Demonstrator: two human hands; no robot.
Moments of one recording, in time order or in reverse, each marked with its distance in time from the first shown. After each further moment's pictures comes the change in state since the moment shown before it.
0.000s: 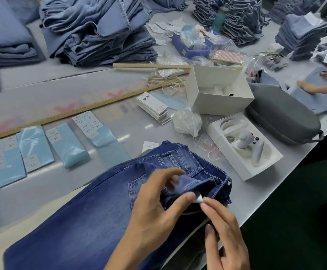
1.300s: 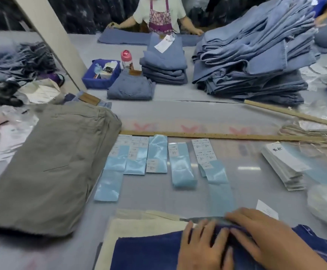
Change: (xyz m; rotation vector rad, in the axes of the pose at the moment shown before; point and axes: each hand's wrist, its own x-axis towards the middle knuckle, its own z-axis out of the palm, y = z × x) left_hand -0.032 -0.106 -0.097 0.848 0.241 -0.257; right_hand 0.177 -0.043 0.184 -0.400 -1.191 -0.509
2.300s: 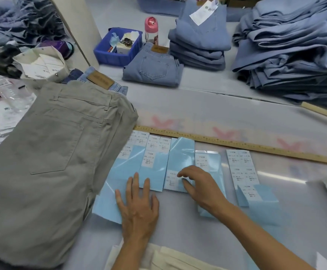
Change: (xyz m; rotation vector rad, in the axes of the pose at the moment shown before) left_hand 0.078 -0.263 0.055 0.299 0.130 -0.631; right_hand 0.313 -0.031 0.079 0.502 0.219 -0.189
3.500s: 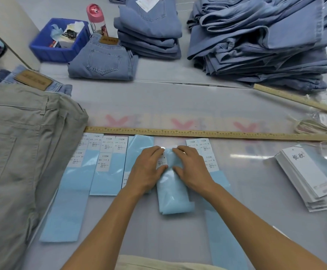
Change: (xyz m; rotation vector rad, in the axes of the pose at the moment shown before) left_hand 0.106 0.123 0.028 -0.373 -0.277 0.462; right_hand 0.000 0.099 -0.041 -0.219 0.124 0.165
